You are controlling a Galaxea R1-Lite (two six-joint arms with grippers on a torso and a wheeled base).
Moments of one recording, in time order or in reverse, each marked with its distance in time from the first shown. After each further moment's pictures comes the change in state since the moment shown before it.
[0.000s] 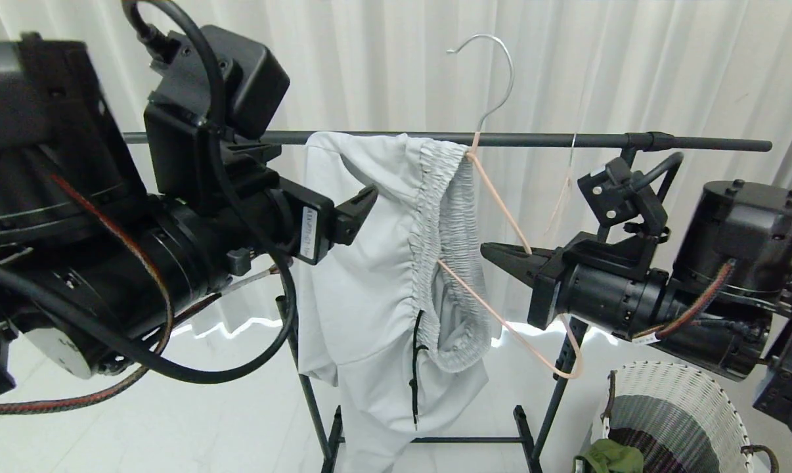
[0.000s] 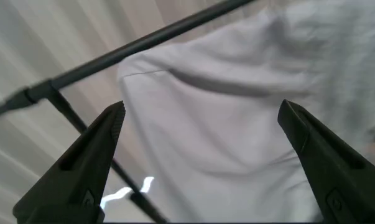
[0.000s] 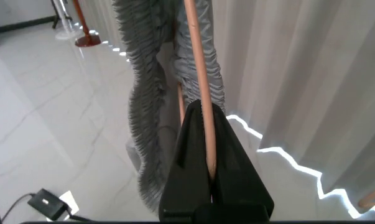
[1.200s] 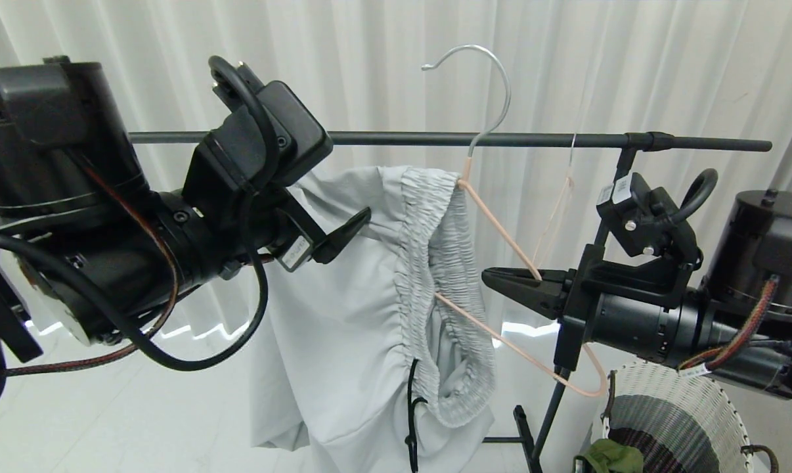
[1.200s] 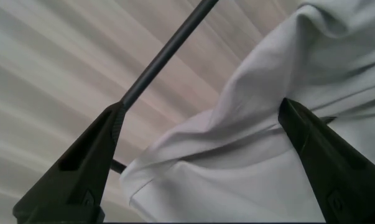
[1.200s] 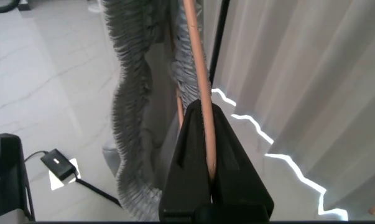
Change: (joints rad) left arm 0.106 0.026 0.003 -0.021 -0.238 0.442; right arm 0.008 -0.065 0.053 0.053 0.152 -0.109
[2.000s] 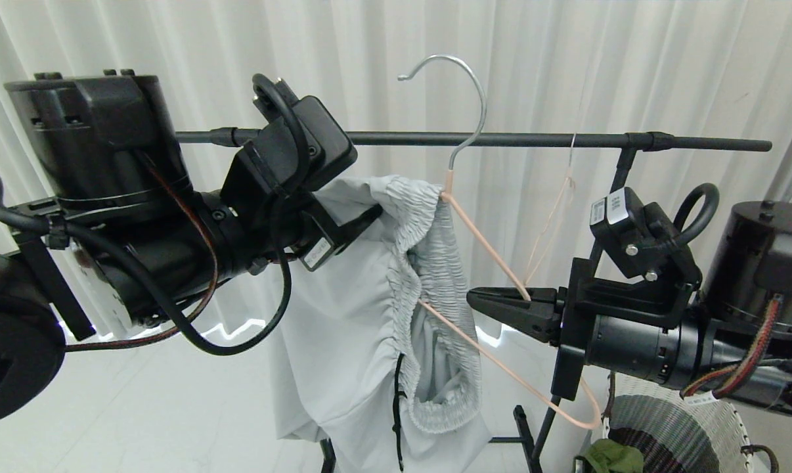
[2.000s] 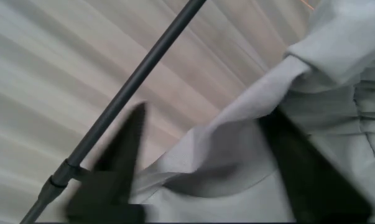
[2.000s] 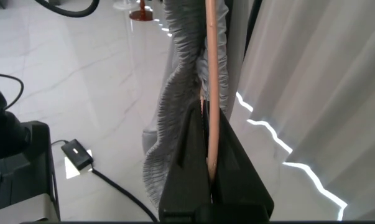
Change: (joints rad) left arm 0.019 0.065 -0.038 -0.001 -0.079 -0.002; right arm 0.057 -0.002 0.018 -0.002 0.043 -0.010
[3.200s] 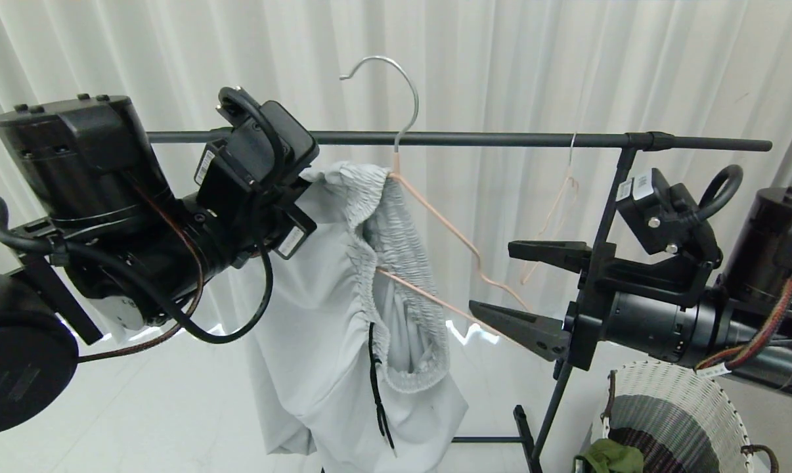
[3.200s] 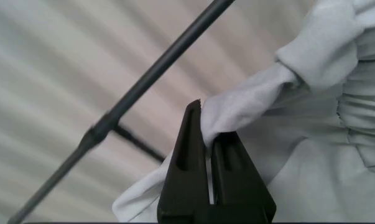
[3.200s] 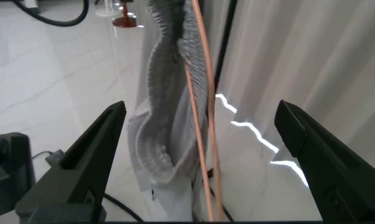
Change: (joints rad) left arm 0.085 0.008 0.091 -0.179 0.141 -0.010; right arm -0.092 -0.023 -0.002 -0.001 -0.013 0.007
